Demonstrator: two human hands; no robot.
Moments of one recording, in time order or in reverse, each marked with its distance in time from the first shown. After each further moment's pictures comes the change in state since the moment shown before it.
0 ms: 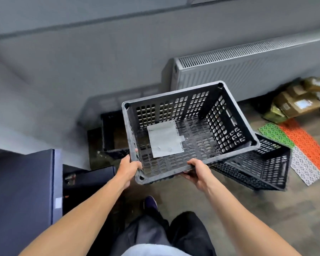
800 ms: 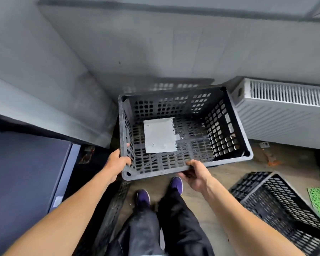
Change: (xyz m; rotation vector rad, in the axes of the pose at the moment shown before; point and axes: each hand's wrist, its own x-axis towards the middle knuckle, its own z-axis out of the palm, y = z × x) left_hand 0.105 0.050 -0.094 -0.185 0.299 -0.118; right_hand 0.107 -0.105 0.171 -0.254 -0.204 0.302
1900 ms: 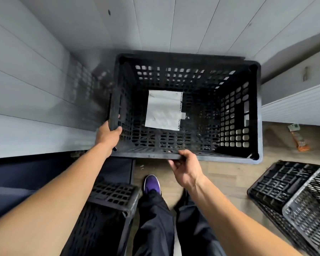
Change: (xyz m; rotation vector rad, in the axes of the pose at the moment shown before) left_hand 0.312 -0.032 -0.062 0.136 0.177 0.072; right_hand 0.197 0.041 0.170 0.381 0.003 -0.010
